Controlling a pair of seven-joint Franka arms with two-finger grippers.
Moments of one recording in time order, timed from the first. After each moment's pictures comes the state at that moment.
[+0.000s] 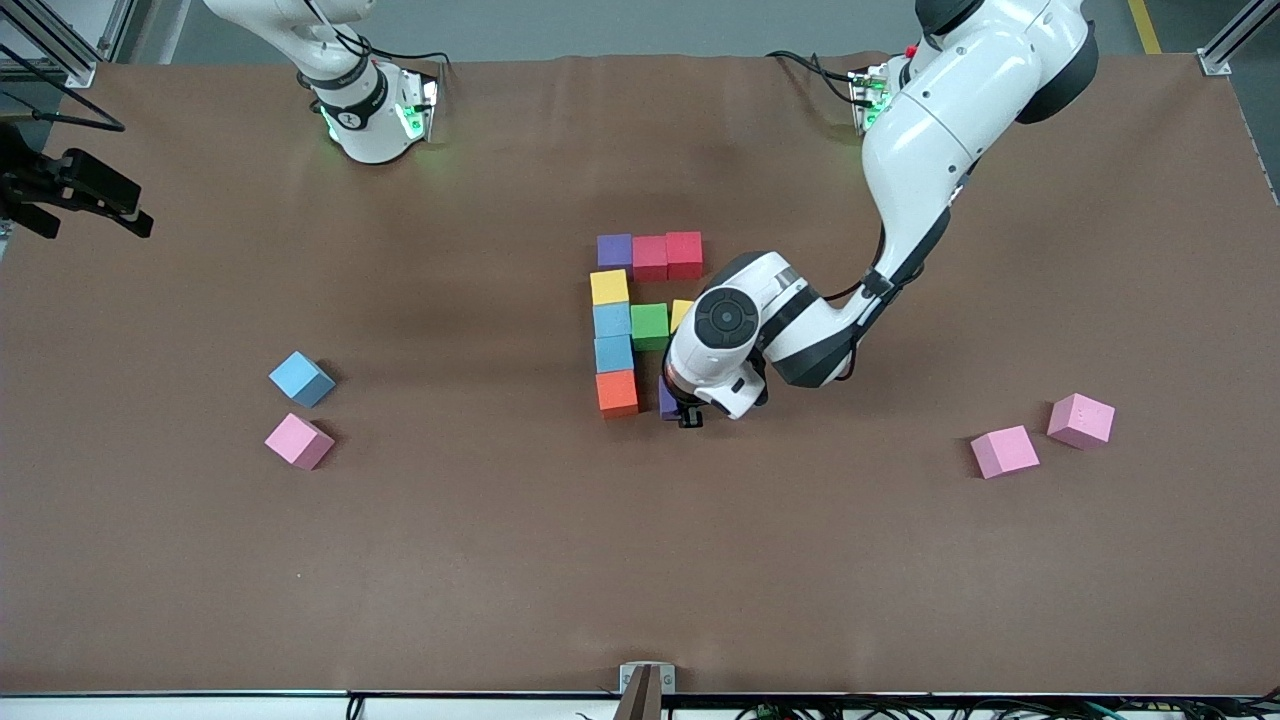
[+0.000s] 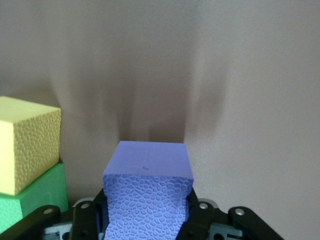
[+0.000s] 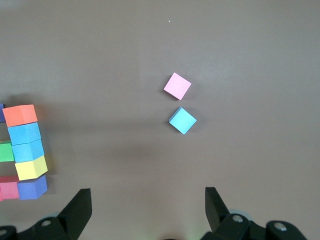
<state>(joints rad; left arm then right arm) -0.27 0.88 -0.55 -1.44 0.37 2.25 -2.53 -0.01 -0.01 0.01 -1.44 0.03 1.41 0.03</state>
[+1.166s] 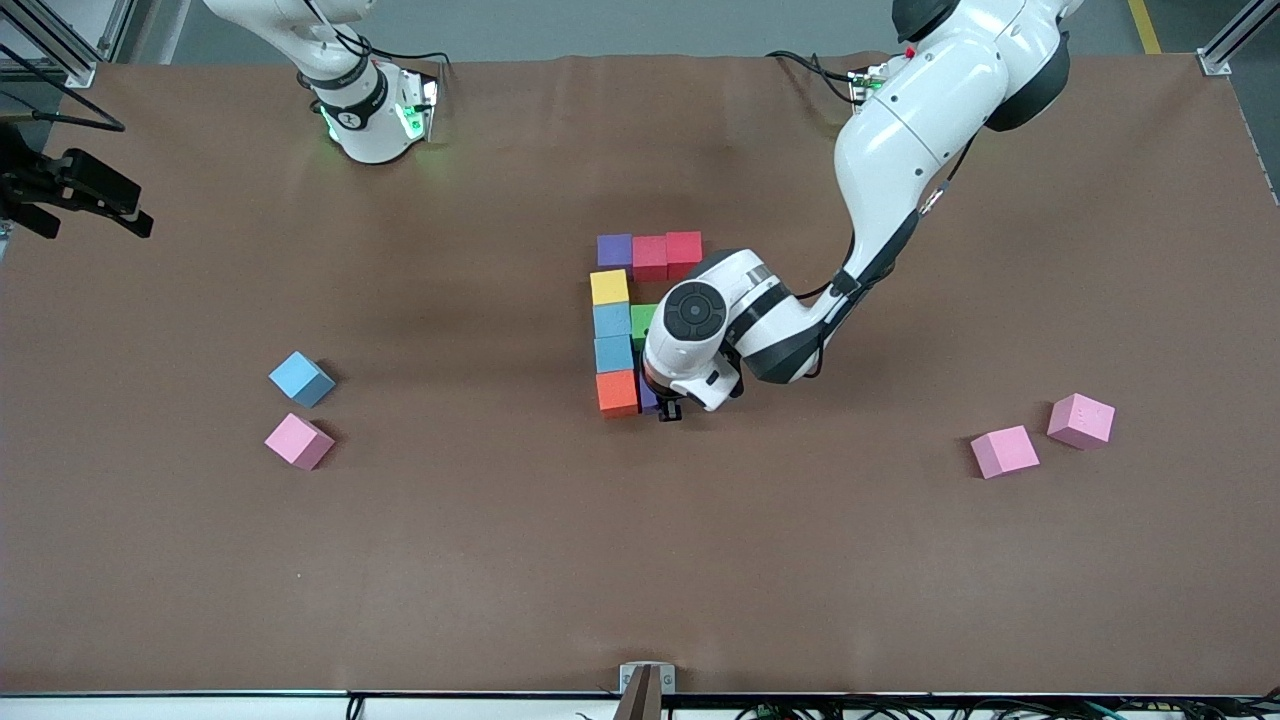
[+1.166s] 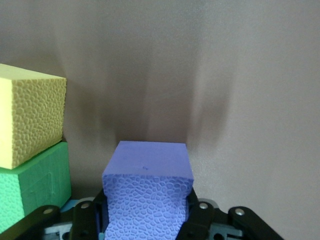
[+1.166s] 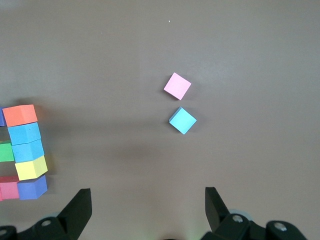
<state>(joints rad) -0.34 0.92 -0.51 -1.39 0.37 2.25 -2.57 -0.01 -0.01 0.01 -1.44 0.03 1.41 0.03</state>
